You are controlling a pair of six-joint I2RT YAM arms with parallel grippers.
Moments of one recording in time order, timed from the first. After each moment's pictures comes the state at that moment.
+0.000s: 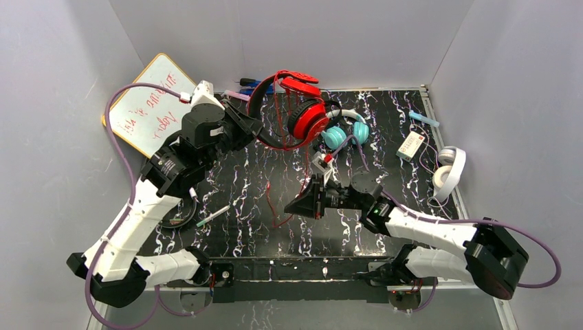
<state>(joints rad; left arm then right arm) -0.70 1.12 1.51 -0.74 -0.29 -0.99 0.91 1.14 0.49 0.68 -0.63 0.67</state>
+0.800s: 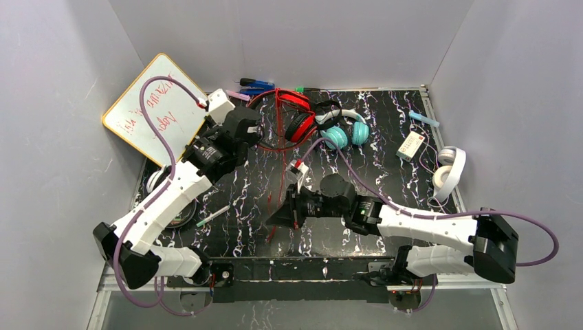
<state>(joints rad) -0.70 1.28 1.40 -0.72 -0.70 -0.89 1.18 1.19 0.73 0.26 -0.35 0.73</state>
